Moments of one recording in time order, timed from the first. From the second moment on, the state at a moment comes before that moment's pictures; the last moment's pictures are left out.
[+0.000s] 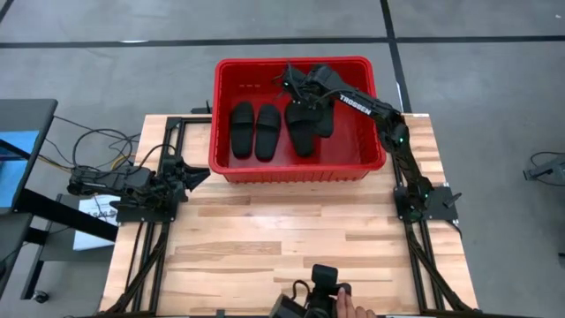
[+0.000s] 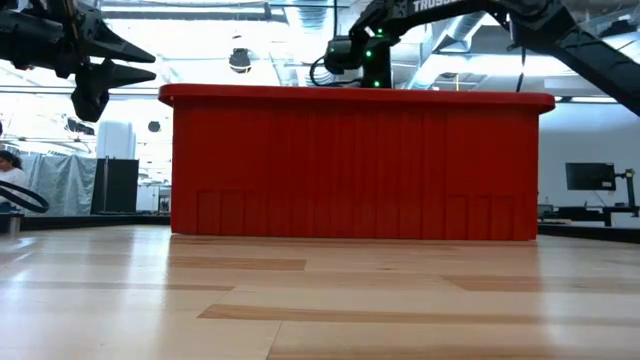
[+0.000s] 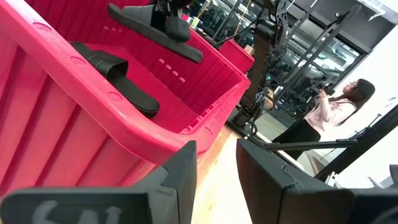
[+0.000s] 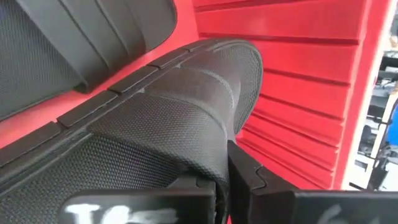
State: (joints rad) left arm -0.19 0.00 0.24 -0.28 -0.50 -0.63; right arm -0.55 2.23 2.33 -1.40 0.65 -0.45
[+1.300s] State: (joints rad) left arm -0.19 0.00 0.24 -0.28 -0.50 -0.63; right arm -0.58 2.25 2.27 -1.46 0.60 -0.33
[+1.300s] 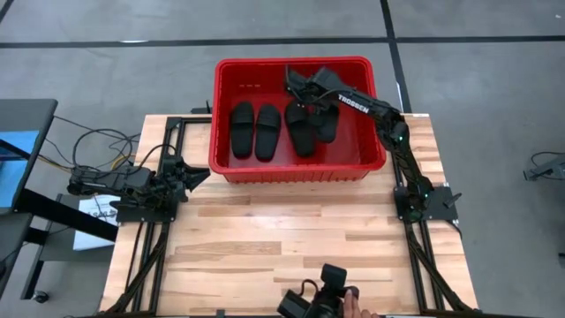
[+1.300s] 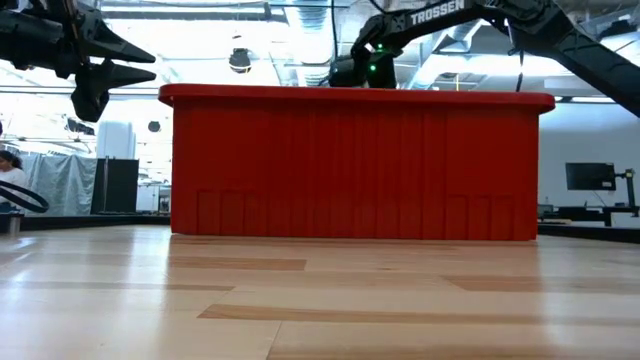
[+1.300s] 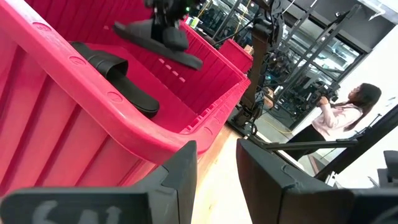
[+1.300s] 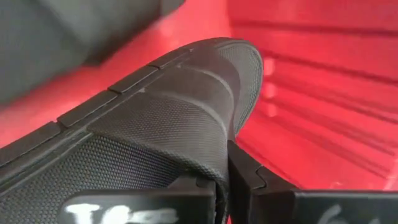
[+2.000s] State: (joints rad) left arm -0.19 0.00 0.24 -0.28 -0.50 -0.64; right arm -0.59 2.25 2.05 -1.29 0.63 -0.40
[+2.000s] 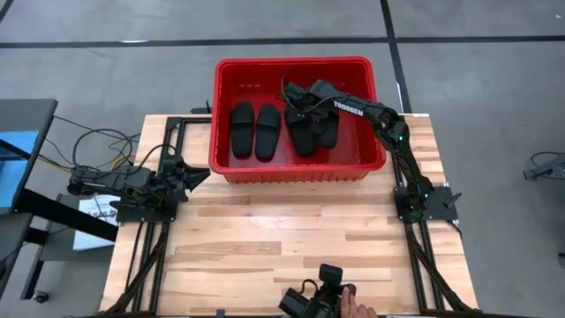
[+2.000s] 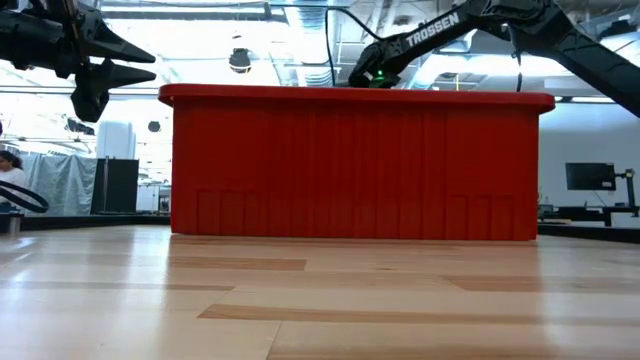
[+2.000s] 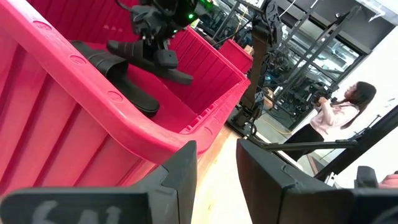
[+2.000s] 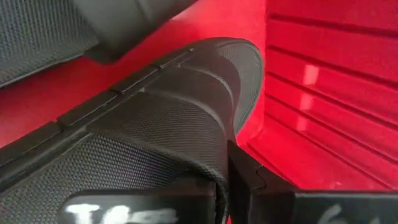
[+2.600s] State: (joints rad) left arm -0.19 0.00 0.24 -0.28 -0.50 -0.63; right arm -0.60 2.25 2.02 -1.19 0.63 -0.49
